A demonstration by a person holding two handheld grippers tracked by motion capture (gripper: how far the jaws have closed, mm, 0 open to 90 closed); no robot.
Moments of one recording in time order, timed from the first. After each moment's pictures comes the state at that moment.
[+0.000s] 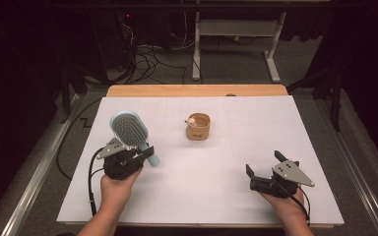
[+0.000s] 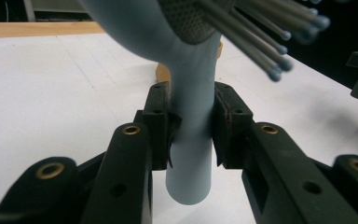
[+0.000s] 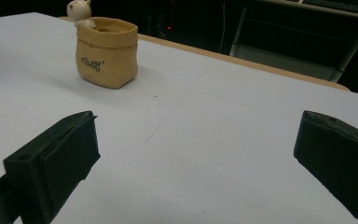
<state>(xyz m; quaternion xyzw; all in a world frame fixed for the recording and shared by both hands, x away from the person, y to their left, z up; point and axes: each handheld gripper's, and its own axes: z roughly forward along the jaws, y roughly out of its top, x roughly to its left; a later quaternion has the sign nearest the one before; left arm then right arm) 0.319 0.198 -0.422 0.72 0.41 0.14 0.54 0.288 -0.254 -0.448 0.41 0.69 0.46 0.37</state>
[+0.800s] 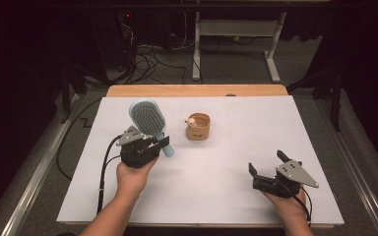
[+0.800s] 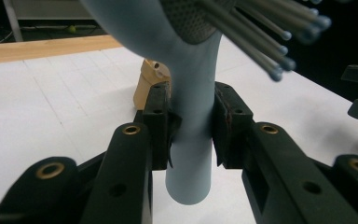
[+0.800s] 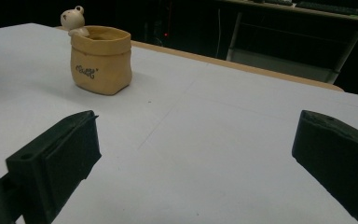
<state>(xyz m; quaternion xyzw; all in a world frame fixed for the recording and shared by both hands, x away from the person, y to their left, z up) 0.347 0.156 -0.404 0.73 0.39 0.14 0.55 0.288 -0.260 -0.449 0.42 0.68 0.47 0.37</state>
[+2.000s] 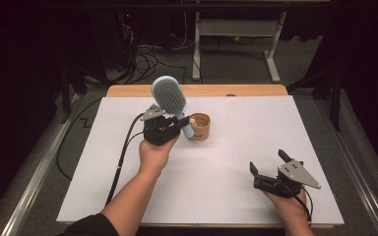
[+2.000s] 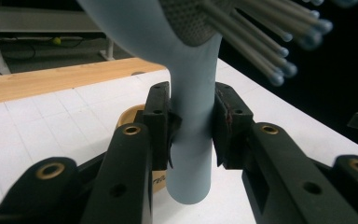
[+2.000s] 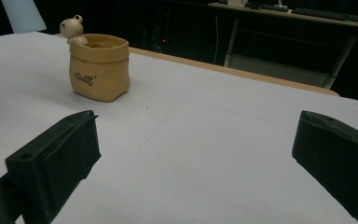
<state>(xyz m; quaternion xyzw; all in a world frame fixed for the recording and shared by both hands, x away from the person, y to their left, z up) 0.404 0.107 -0.387 0.72 0.38 0.12 0.57 0.287 -0.262 -0.447 0.42 0.67 0.48 0.38</state>
